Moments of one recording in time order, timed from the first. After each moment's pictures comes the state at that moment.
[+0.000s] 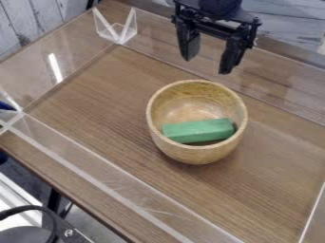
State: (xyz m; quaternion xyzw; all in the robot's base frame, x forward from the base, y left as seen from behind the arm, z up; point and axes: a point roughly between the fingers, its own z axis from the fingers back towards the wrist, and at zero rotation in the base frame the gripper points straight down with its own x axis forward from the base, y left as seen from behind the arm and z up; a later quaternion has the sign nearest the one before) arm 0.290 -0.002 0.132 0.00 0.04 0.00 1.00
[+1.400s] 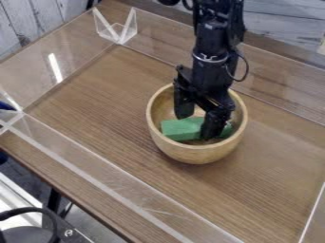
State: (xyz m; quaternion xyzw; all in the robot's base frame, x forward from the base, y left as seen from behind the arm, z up) arm 0.273 -0.007 0.041 0.00 0.06 -0.17 0.98
